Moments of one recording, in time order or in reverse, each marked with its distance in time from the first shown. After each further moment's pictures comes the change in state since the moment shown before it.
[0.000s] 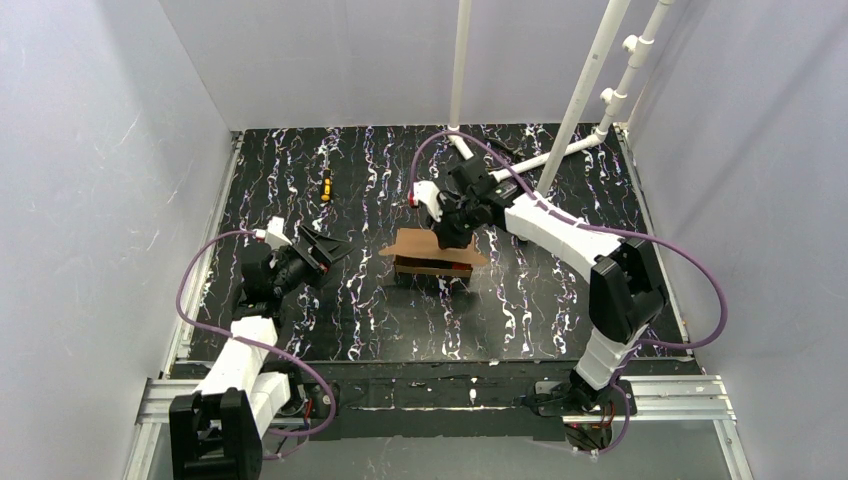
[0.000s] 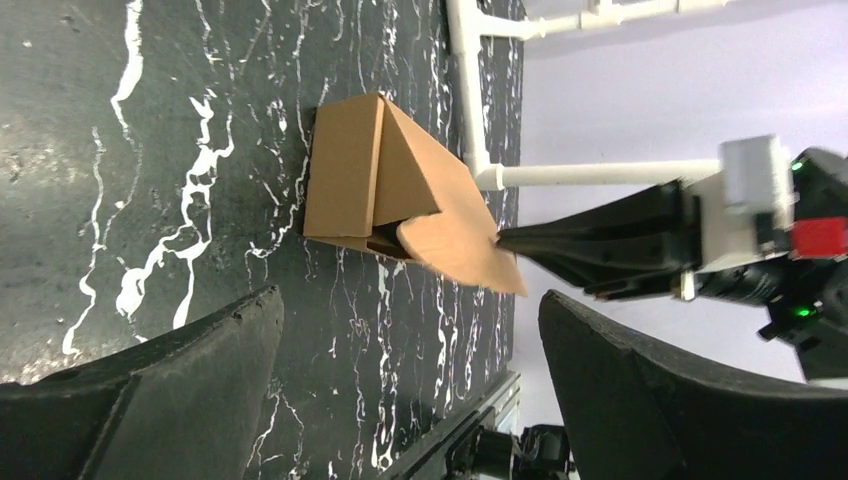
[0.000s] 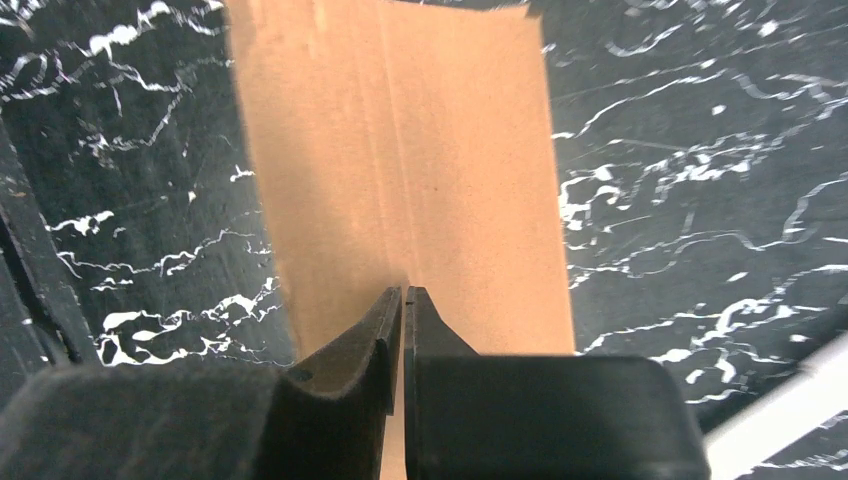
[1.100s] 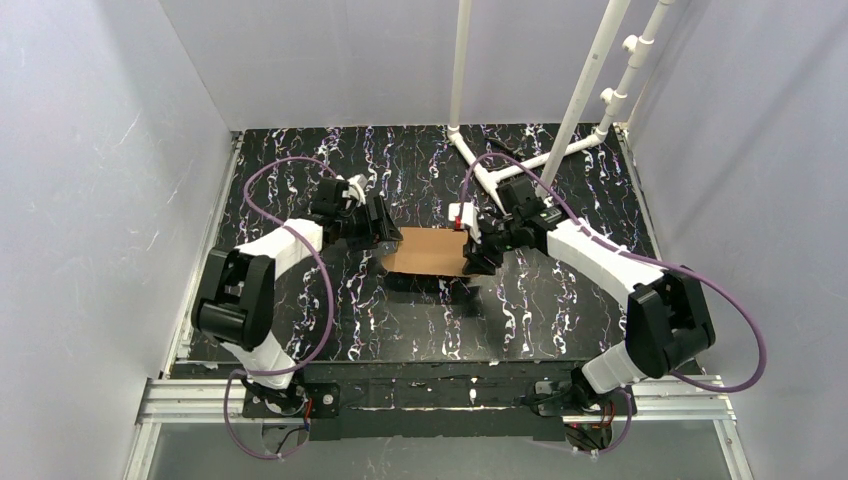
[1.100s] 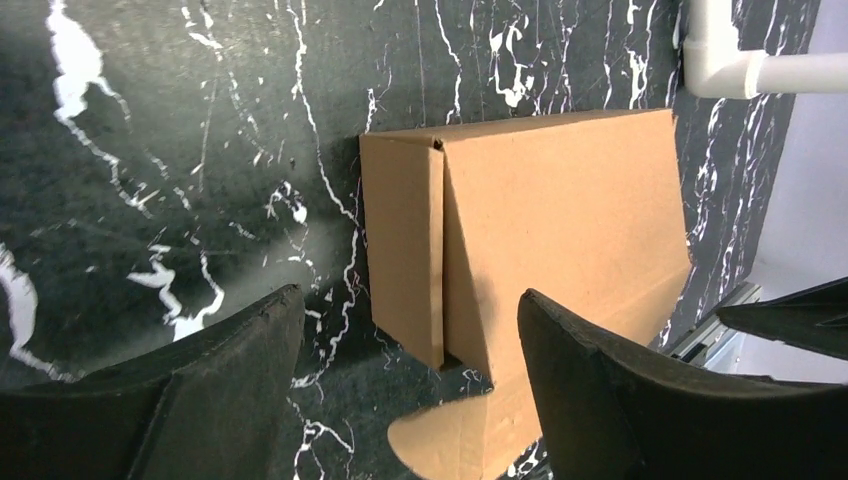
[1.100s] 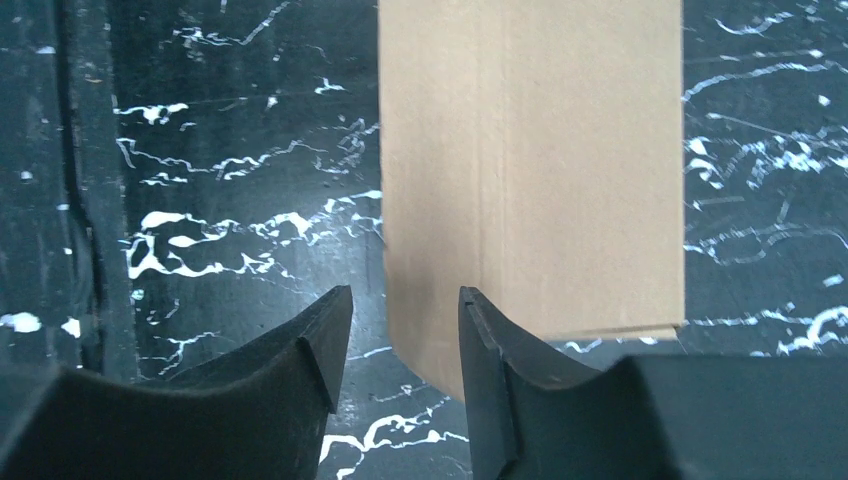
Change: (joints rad) left arm -0.360 0.677 0.633 -0.418 -0.257 0.463; right arm -0.138 -0.219 -0.342 0.085 -0.286 -0.219
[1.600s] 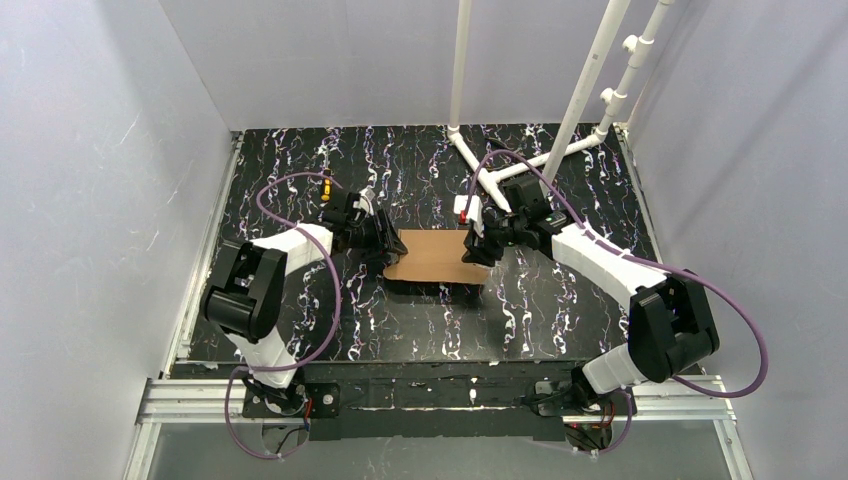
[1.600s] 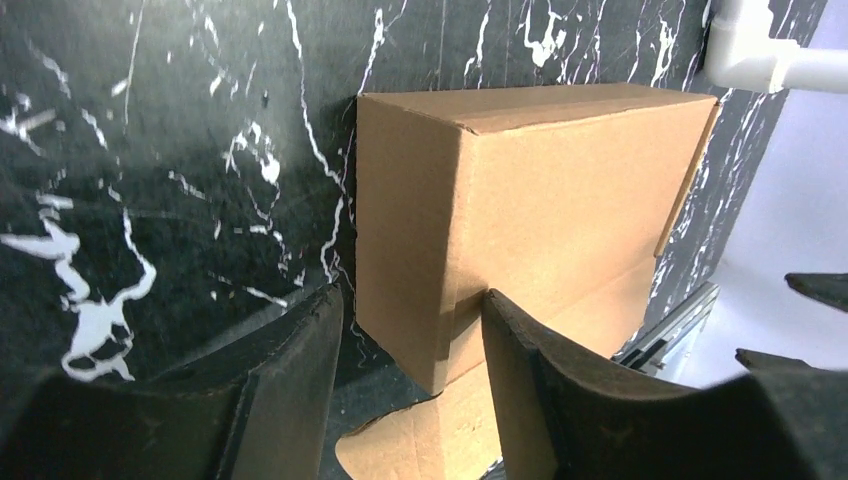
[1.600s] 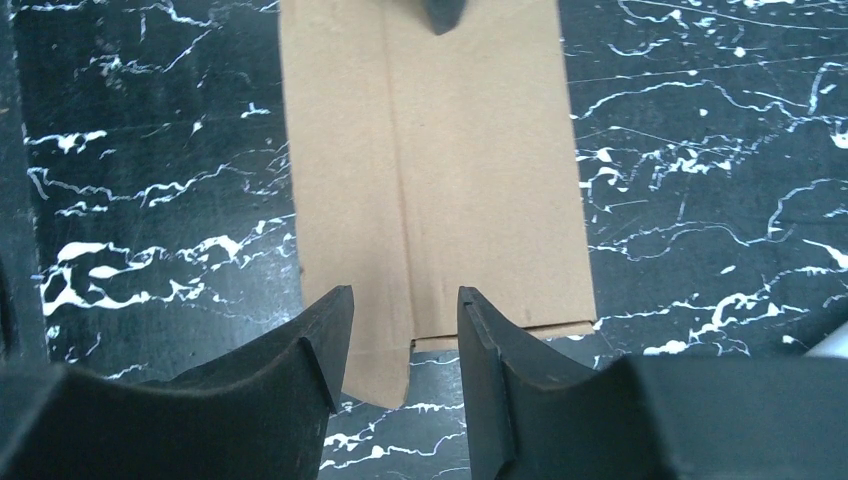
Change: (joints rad) left arm -0.060 0.092 -0.027 0.043 -0.005 -0.109; right arm -0.049 -0.050 -0.094 0.211 0.024 0.037
